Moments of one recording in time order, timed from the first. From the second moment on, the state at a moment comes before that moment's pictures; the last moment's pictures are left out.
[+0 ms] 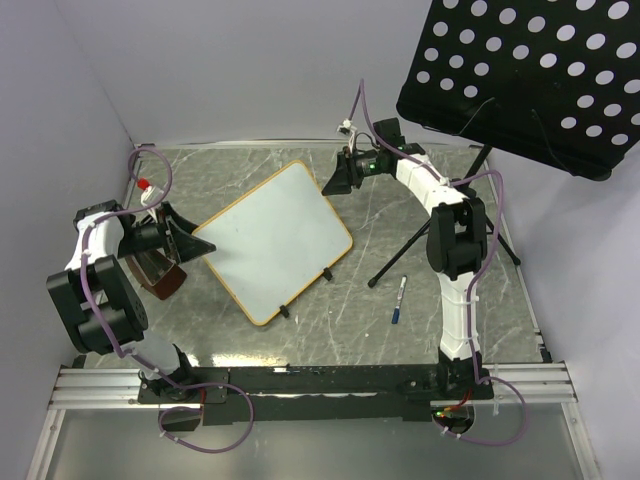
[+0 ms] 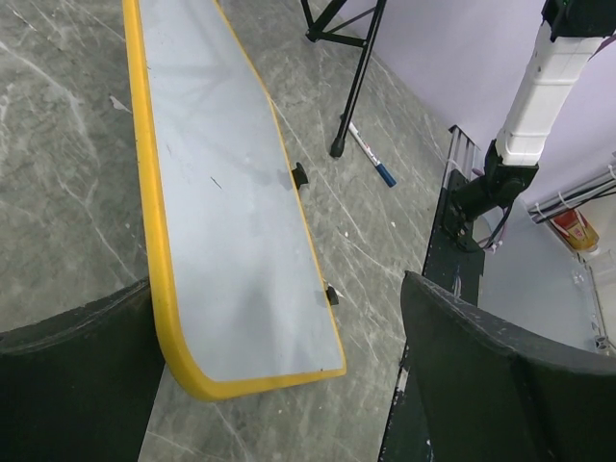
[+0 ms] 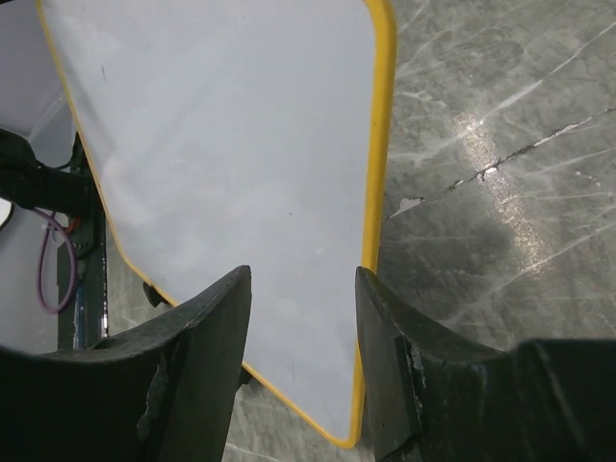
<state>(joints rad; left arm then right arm) 0.41 1.58 1.15 -1.34 1.46 1.19 0.26 2.21 1.96 -0.57 -1.09 -0.19</state>
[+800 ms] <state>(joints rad) 0.55 1.64 1.20 -1.35 1.47 1.15 0.26 2.13 1.79 -0.46 -1.07 -0.16</state>
